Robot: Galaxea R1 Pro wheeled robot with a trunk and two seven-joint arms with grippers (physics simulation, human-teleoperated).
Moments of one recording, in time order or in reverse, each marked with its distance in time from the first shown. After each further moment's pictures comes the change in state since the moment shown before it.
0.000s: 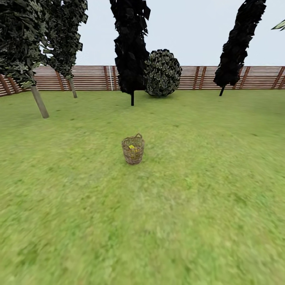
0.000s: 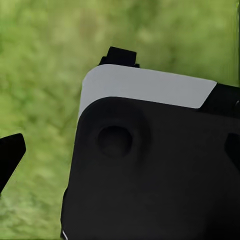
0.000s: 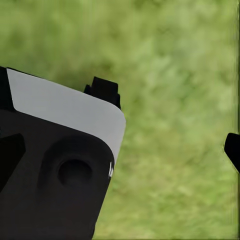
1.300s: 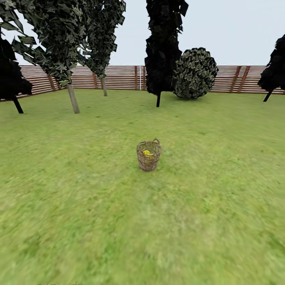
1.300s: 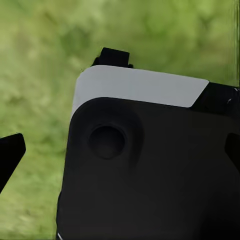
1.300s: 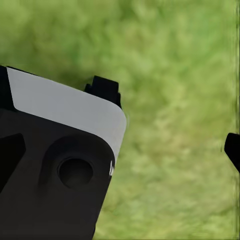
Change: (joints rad) left arm 0.000 -0.011 -0.007 0.001 -0.007 -0.008 -0.005; right arm 0.000 0.000 0.000 0.002 -0.003 0.002 0.000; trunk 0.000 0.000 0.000
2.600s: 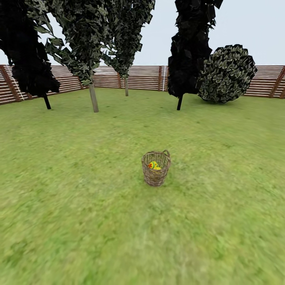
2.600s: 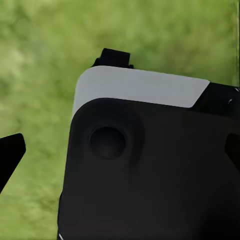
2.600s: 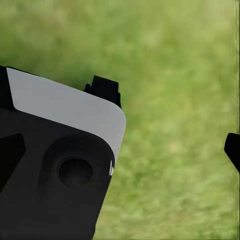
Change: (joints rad) left arm 0.000 0.000 -0.002 0.000 -0.003 -0.002 0.002; right arm 0.000 0.000 0.000 0.000 -0.001 0.000 0.000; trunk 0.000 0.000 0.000
